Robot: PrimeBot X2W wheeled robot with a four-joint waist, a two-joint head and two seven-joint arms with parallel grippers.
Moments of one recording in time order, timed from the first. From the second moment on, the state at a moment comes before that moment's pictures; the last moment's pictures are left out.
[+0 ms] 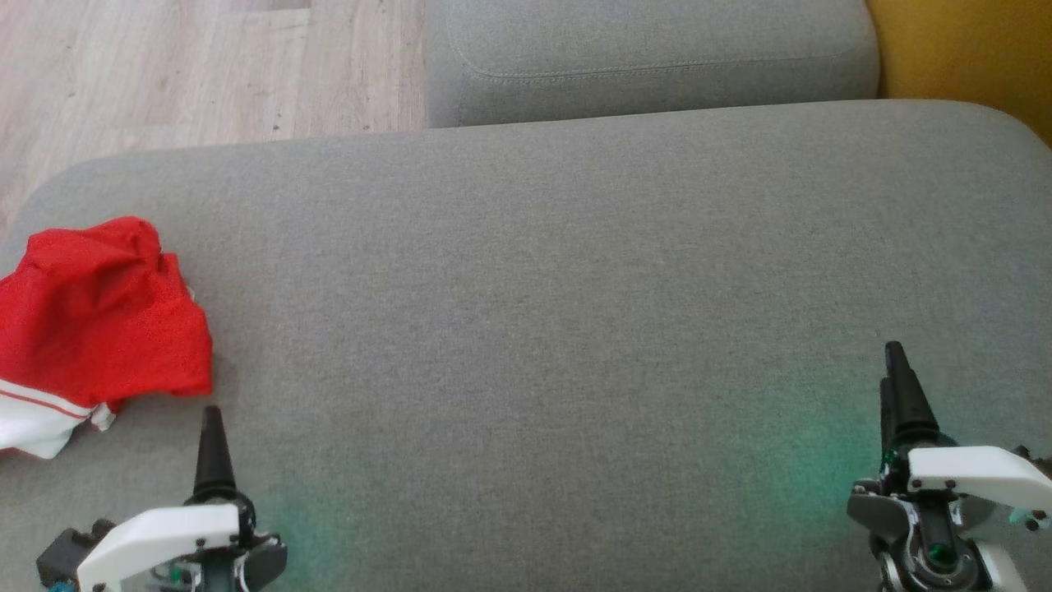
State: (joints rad) left arm -0.05 0.04 0.06 0.35 -1.35 -0.12 0.05; right arm -0.08 -0.05 -0.06 0.36 1.40 0.13 0.05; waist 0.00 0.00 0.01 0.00
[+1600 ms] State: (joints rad) left arm -0.12 0.11 -0.08 0.40 -0.73 -0.07 -0.09; right arm -0.19 -0.07 0.03 0.44 0.82 0.13 -0.09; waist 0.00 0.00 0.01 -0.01
